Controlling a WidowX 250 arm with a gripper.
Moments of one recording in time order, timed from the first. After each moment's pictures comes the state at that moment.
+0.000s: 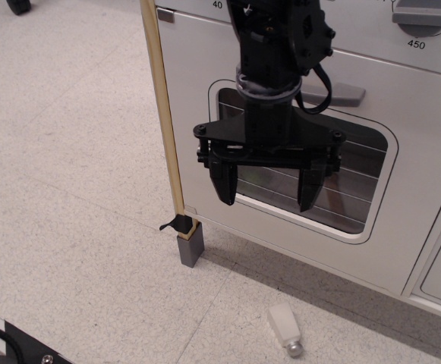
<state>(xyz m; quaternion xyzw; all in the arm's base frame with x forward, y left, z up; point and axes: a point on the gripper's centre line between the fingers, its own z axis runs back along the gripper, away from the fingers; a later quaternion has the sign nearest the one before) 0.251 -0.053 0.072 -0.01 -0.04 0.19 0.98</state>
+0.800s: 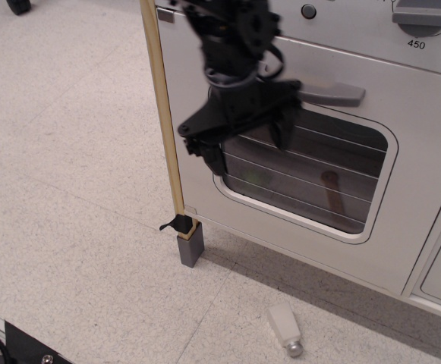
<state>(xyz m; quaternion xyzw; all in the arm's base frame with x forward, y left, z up) 0.302 -0.009 0.058 -0.07 -0.14 0.44 0.89</state>
